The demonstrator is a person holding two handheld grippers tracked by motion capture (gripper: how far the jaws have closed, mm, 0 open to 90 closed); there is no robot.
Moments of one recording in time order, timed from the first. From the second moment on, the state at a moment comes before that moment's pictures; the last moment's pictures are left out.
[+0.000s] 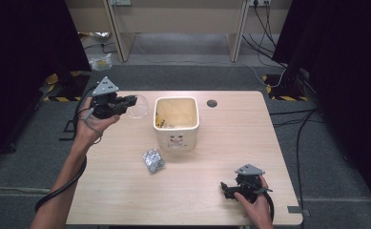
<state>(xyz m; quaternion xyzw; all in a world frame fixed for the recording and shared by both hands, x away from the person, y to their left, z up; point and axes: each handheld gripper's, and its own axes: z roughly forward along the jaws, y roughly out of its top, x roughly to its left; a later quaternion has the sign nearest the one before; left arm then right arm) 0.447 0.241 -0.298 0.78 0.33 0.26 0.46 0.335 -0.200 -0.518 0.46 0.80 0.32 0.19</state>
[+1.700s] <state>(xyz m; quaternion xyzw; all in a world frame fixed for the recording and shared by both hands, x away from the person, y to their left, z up) 0.488 0.143 -0.343 0.82 0.32 0.18 0.44 0.335 -0.200 -0.518 0.46 0.80 0.32 0.19</state>
